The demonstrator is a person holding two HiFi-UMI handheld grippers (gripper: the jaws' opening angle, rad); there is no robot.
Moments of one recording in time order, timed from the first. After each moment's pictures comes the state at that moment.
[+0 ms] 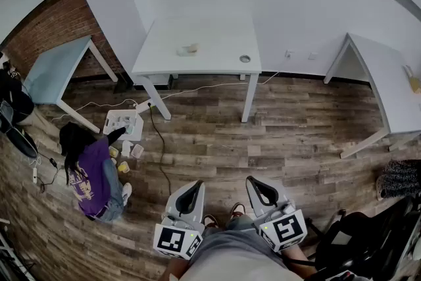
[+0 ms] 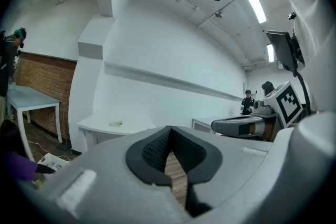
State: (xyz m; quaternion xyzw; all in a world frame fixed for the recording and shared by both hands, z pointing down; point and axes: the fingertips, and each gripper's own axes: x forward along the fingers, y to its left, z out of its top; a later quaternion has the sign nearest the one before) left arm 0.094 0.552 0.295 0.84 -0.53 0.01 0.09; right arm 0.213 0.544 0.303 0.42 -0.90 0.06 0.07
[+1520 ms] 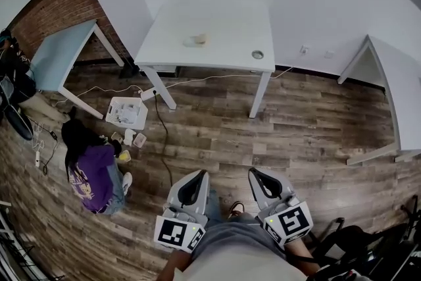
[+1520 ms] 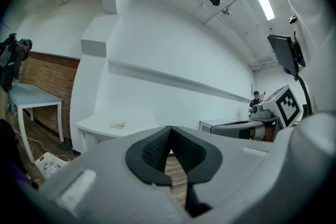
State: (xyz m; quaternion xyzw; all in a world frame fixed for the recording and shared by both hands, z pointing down) left arm 0.104 0.462 0.308 0.83 -0.55 0.01 0.10; right arm 0.217 0.452 0.323 0.37 -0.92 0.09 0.08
